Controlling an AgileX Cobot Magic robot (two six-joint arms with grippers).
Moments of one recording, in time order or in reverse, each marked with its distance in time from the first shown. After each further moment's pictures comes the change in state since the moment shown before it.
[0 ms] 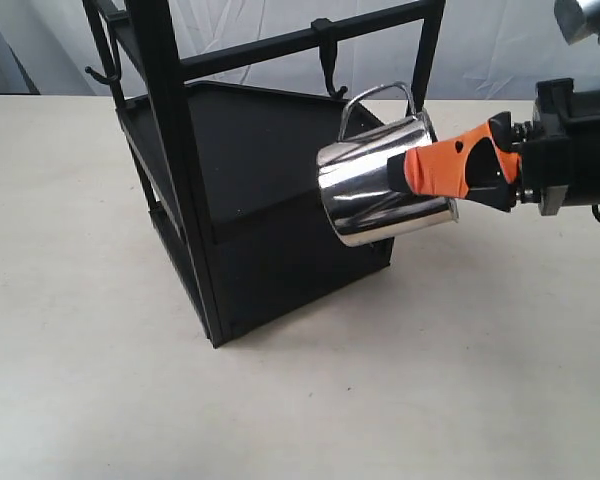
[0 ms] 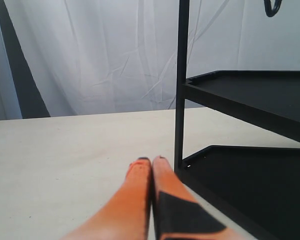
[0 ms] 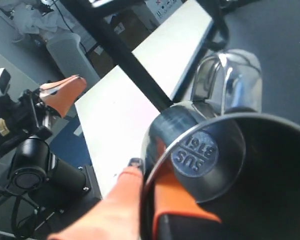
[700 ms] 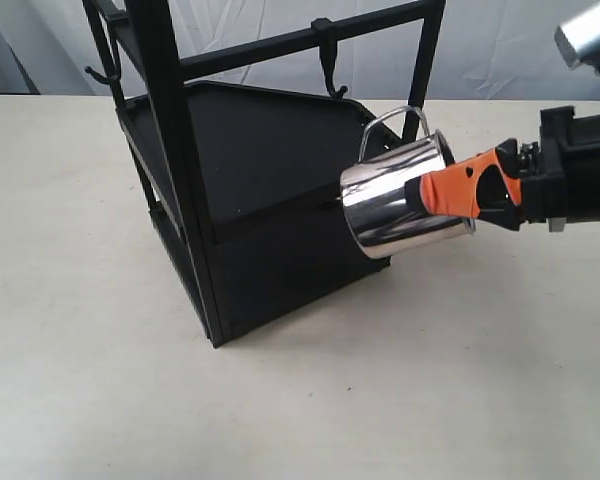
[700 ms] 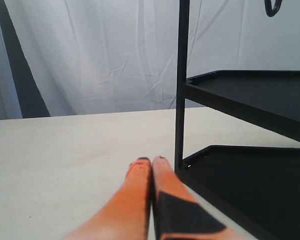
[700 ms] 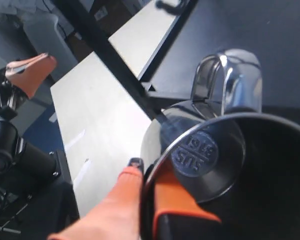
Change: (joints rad) left arm 0.000 0.000 0.000 0.000 0.000 0.000; right arm -0.044 0.039 0.029 -0.052 -0.014 -0.096
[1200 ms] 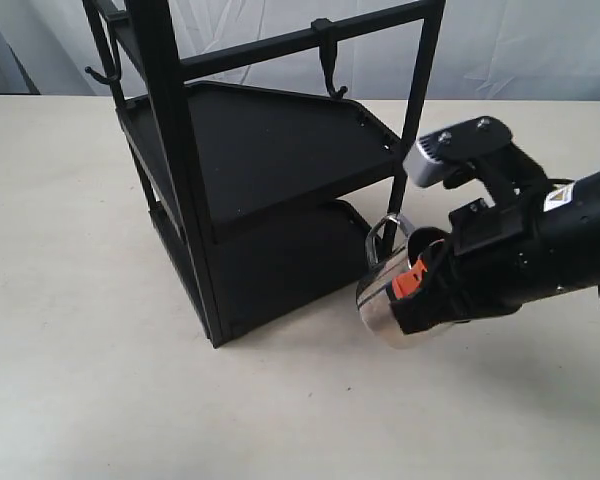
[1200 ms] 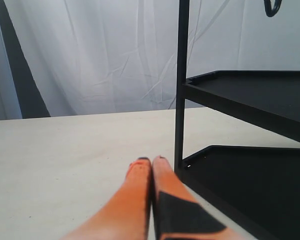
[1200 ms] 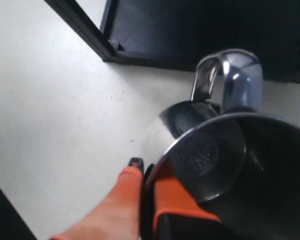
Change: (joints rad) left arm 0.000 0.000 0.000 0.000 0.000 0.000; right arm 0.480 -0.055 0.000 -0.727 -0.547 0.822
